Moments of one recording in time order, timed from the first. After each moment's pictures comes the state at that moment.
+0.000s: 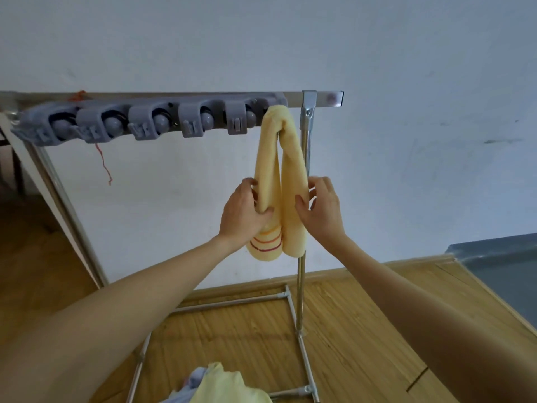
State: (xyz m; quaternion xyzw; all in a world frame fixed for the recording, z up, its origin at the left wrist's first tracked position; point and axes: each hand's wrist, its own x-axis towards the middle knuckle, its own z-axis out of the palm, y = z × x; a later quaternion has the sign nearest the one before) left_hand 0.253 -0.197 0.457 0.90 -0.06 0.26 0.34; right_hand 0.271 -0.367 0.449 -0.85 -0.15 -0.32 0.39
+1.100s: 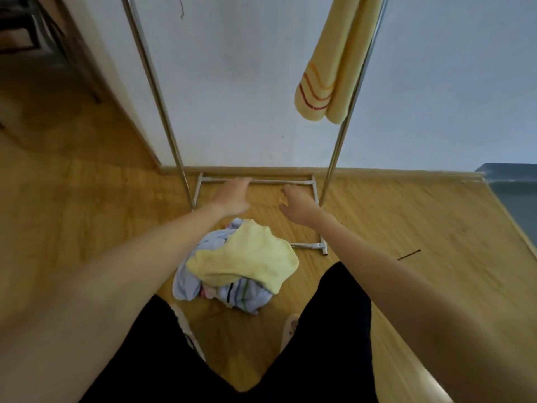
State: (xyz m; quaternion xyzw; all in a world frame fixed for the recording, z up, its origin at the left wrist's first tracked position) left_hand 0.028 -0.094 0.296 0.97 0.02 -0.09 0.22; right_hand 0.064 -0.278 0.283 -0.95 -0.21 0.13 0.18
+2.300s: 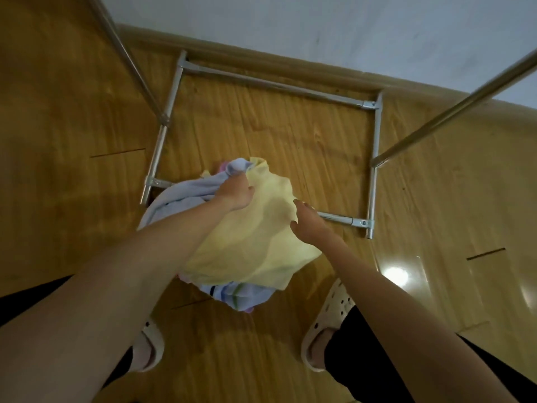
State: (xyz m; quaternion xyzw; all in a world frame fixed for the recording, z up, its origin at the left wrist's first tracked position) left_hand 0.190 -0.031 -0.105 0.89 0.20 -0.26 0.31; right_hand 0.197 -0.233 -0.092 -0.91 -0.15 0.38 0.12
